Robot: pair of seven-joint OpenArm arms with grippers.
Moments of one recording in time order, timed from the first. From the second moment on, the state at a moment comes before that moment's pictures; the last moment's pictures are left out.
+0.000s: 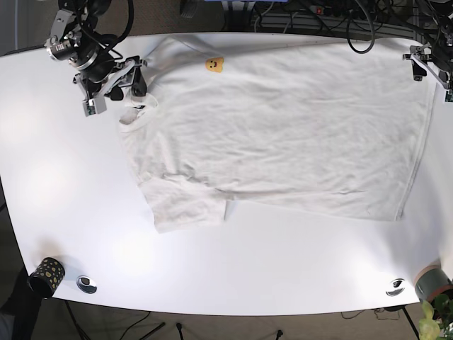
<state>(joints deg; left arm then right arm) 23.7 -14.7 -46.0 103.4 -15.7 -33.9 54.8 -21.8 7.4 30.2 109.6 32.7 30.0 -57.2</state>
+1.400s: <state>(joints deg) -13.1 -21.5 -37.9 79.2 -10.3 -33.5 54.6 5.8 9.2 24.9 71.8 34.1 30.0 -52.5</state>
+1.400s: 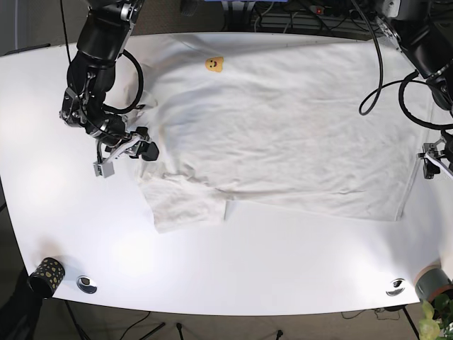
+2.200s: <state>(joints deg) -32.3 -24.9 -26.2 35.1 -2.1 -29.1 33.2 5.9 10.7 24.4 71.6 32.9 30.0 -53.0</state>
